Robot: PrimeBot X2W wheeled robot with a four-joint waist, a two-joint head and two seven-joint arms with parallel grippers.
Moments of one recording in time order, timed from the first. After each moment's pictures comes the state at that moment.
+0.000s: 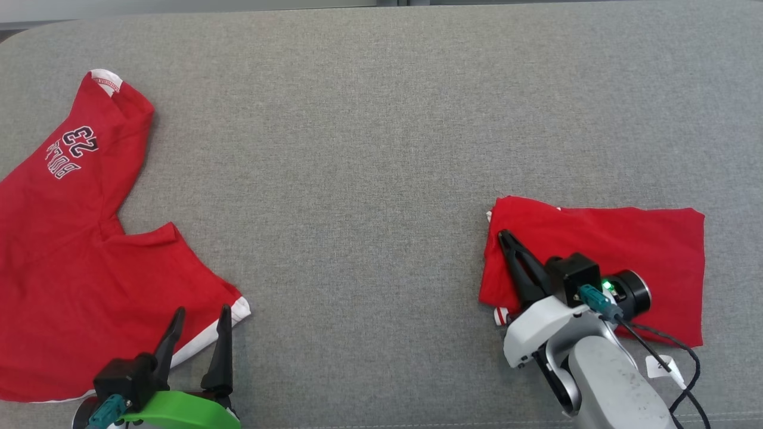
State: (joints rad) left arm 0.00 0.26 -0.26 0.18 -0.51 0.01 -0.23; right arm -0.33 -0.05 0.24 0.49 0.05 0.13 -0.26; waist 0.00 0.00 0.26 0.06
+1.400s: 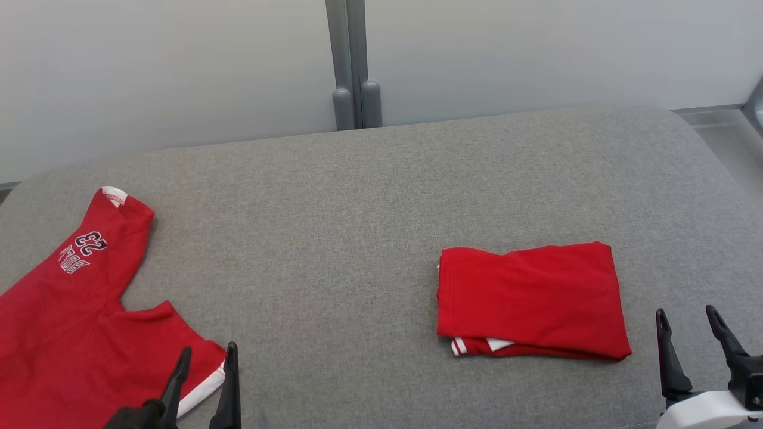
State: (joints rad) left arm 0.14 0.13 -0.13 0.16 -0.39 -0.09 -0.26; right arm 0.11 -0.16 -0.14 0.14 0.04 0.13 -0.26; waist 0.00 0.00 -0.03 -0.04
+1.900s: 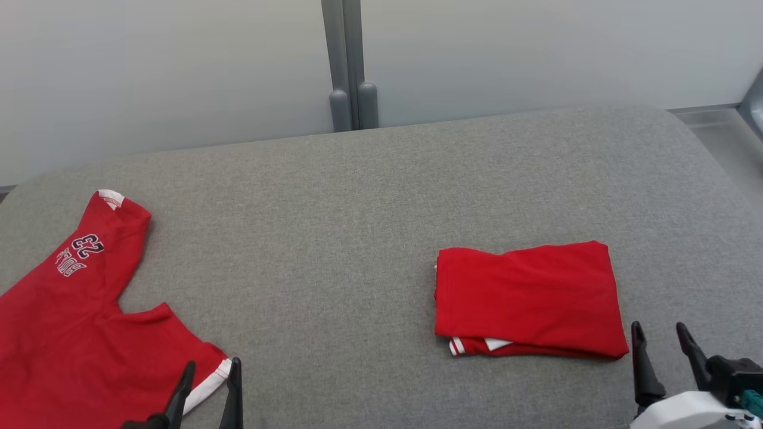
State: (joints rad) left arm 0.18 0.10 -0.09 0.16 -0.32 -0.13 -0.26; right arm 0.10 -0.12 -0.12 0.24 0.17 0.13 -0.26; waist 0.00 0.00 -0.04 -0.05
